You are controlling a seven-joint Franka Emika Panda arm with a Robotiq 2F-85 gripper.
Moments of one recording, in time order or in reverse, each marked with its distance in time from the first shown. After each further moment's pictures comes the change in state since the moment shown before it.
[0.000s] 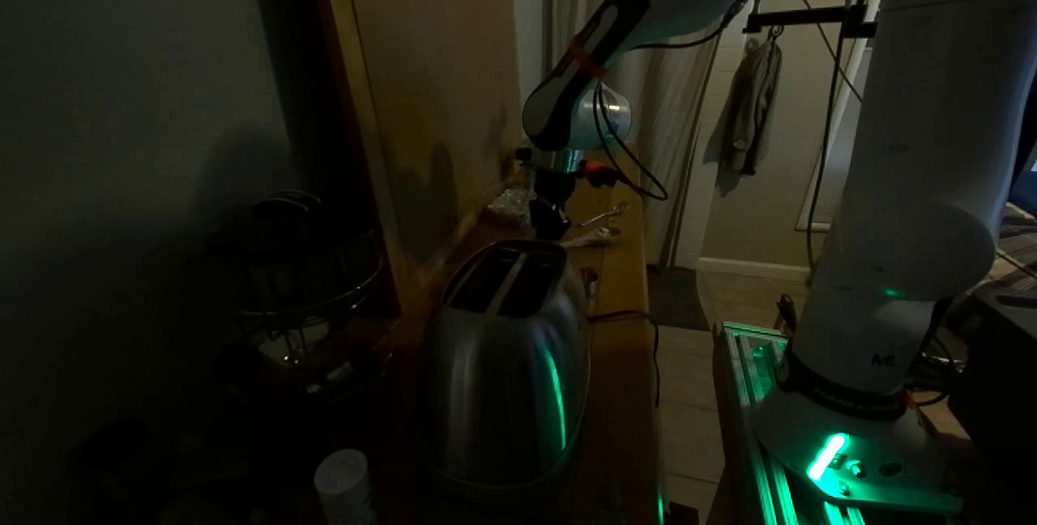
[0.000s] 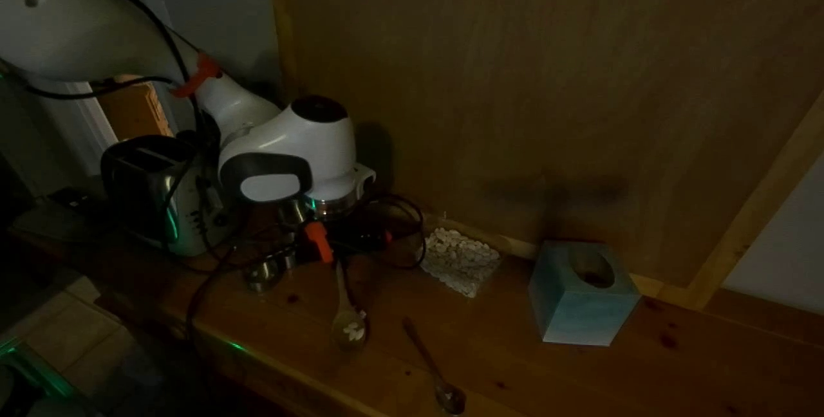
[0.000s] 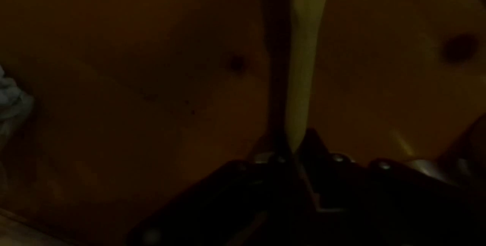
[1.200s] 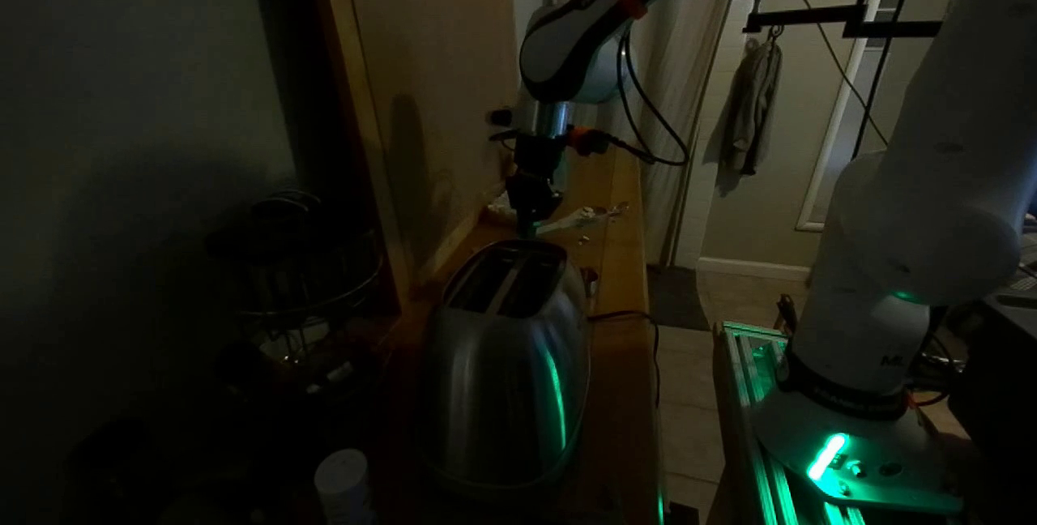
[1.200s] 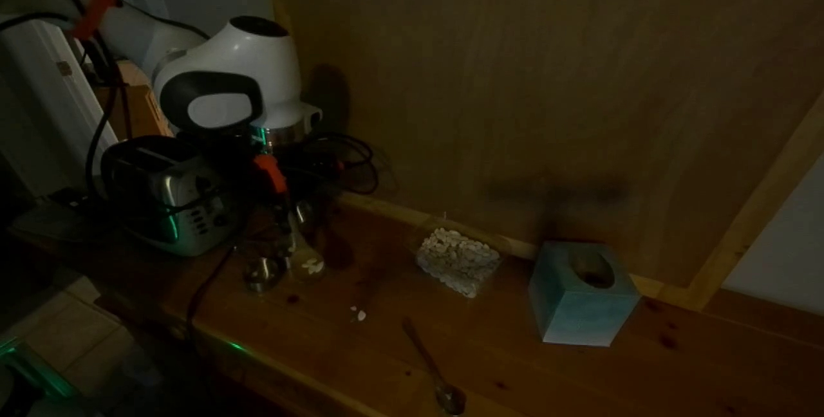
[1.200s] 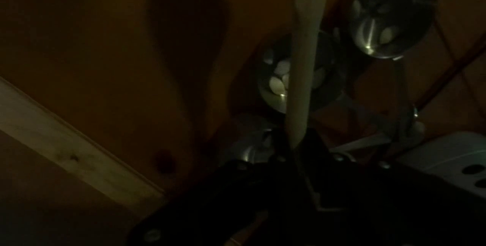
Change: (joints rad) arm 0.152 -0.266 0.032 -0.056 -0.100 -0.219 0.112
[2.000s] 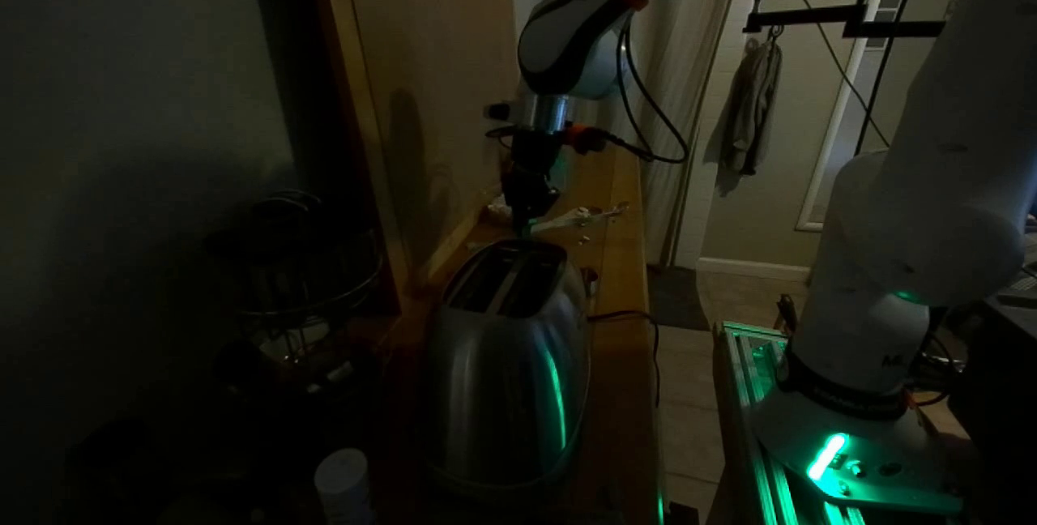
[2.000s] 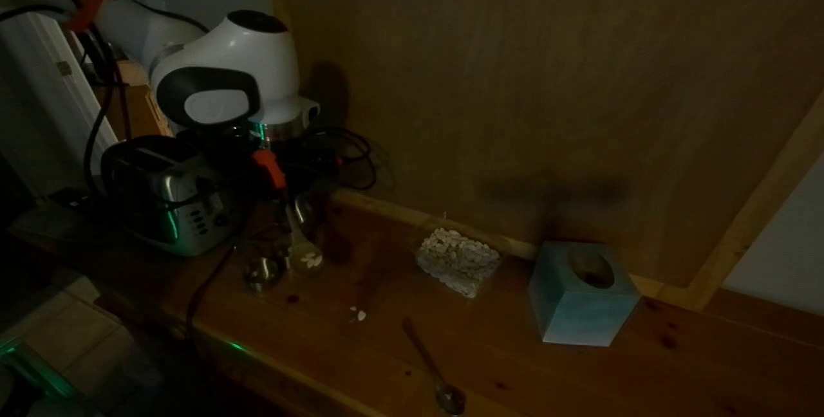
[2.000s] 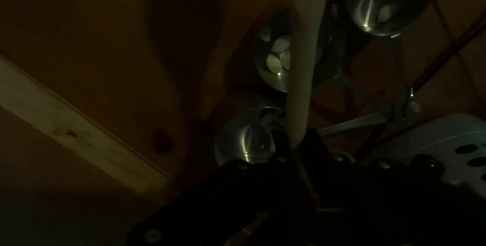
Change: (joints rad) arm 0.023 -0.013 -0.013 0.005 0.048 -0.006 -0.035
